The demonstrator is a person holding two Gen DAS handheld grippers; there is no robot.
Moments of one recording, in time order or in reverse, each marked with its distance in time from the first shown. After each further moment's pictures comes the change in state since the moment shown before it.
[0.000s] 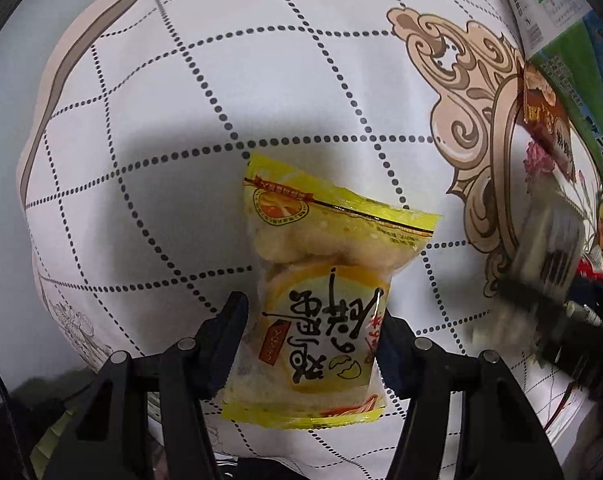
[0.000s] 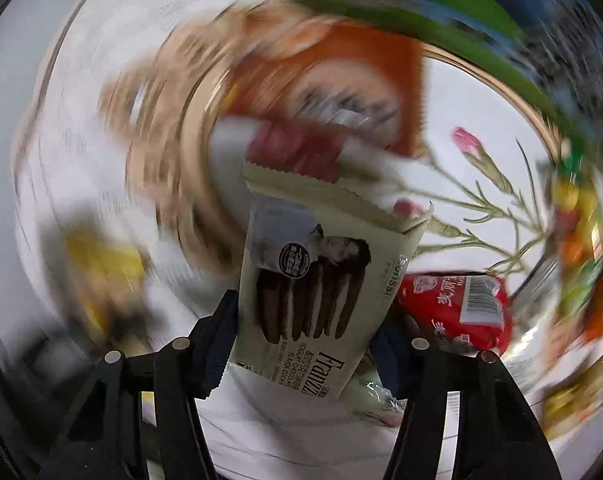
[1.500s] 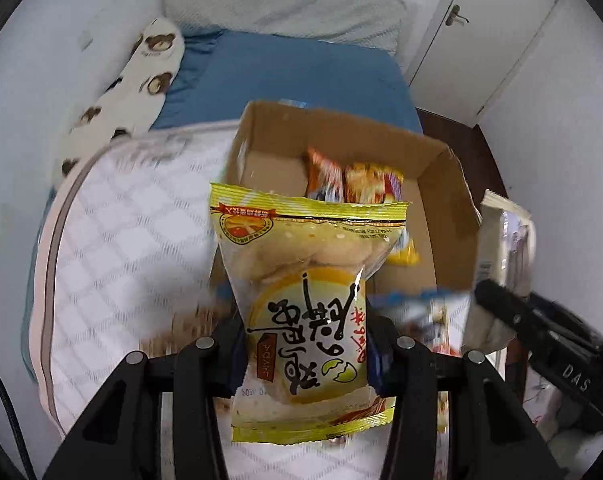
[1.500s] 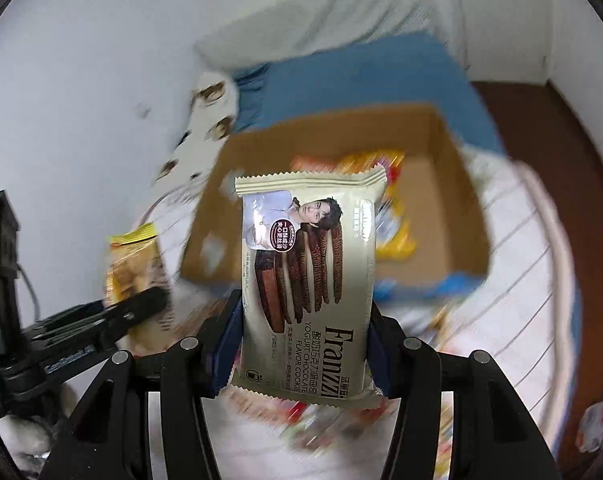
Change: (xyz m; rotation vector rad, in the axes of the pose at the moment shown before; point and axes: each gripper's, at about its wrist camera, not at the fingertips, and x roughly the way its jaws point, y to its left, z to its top) left arm -0.218 -0.217 0.107 0.385 -0.362 -0.239; right arm -0.283 -0.221 -0.063 0.358 -0.601 0.151
